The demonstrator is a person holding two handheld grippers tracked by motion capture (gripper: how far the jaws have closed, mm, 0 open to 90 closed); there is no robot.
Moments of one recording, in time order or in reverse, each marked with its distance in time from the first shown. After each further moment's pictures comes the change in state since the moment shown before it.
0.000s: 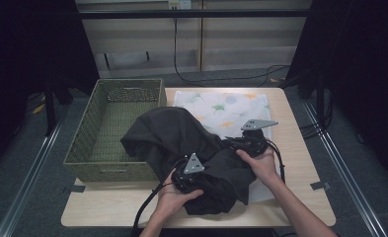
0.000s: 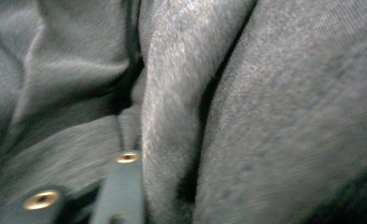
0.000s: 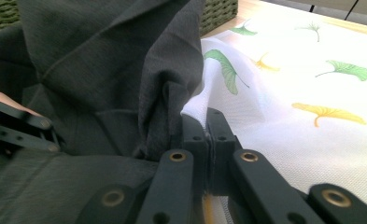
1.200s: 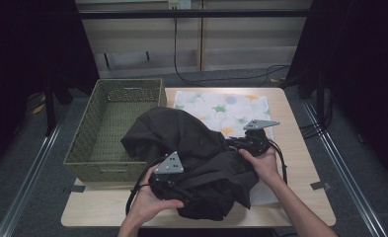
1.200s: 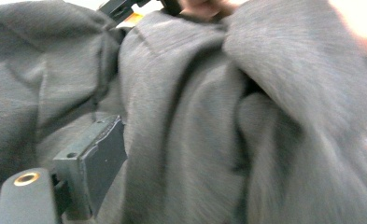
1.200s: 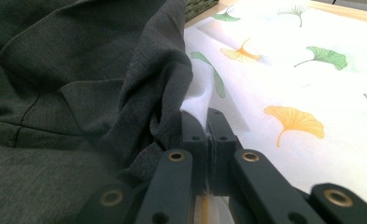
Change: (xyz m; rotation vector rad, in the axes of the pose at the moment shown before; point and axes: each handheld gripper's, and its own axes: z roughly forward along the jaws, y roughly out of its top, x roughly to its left) left arm -0.007 0.018 -0.093 -0.088 -0.177 -0.017; right arm -0.015 -0.010 0.003 0.023 -0.042 0.030
